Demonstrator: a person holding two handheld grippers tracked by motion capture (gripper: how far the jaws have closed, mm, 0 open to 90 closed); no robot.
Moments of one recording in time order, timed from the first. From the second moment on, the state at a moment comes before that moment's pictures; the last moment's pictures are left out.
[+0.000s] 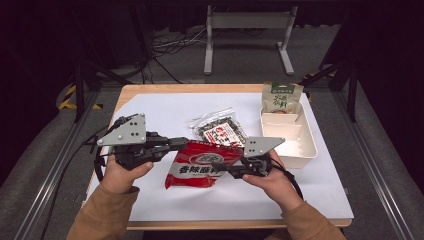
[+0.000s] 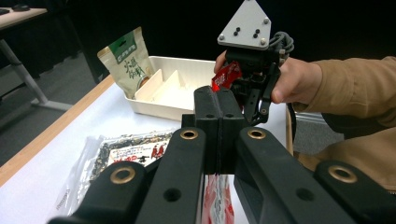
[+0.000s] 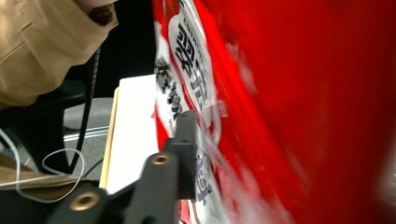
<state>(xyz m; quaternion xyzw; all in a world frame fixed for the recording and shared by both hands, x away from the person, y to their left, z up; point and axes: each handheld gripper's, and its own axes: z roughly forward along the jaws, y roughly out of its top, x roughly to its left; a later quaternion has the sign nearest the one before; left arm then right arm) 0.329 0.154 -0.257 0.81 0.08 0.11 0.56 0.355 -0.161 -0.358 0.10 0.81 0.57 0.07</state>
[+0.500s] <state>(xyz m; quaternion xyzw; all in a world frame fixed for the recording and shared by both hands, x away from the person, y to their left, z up) 0.330 0.161 -0.257 0.81 0.09 0.11 0.57 0.353 -0.165 -0.349 0.09 0.81 0.57 0.05</state>
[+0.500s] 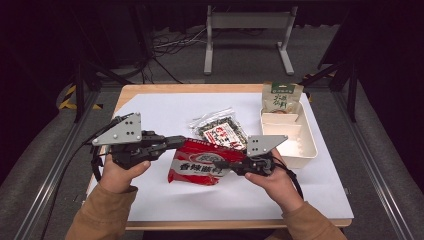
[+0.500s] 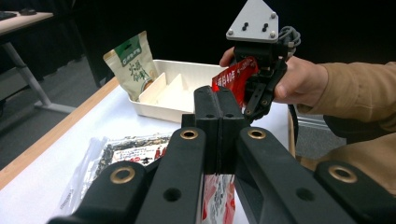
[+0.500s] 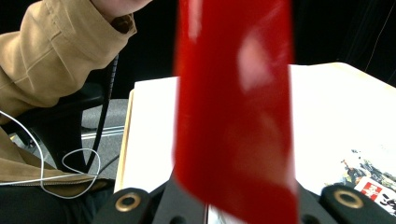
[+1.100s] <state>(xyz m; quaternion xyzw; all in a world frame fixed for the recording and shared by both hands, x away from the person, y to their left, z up) 0.337 0.168 -0.261 0.79 0.11 0.10 0.59 0.353 -0.173 -0.315 0.09 0.84 0.53 0.04</state>
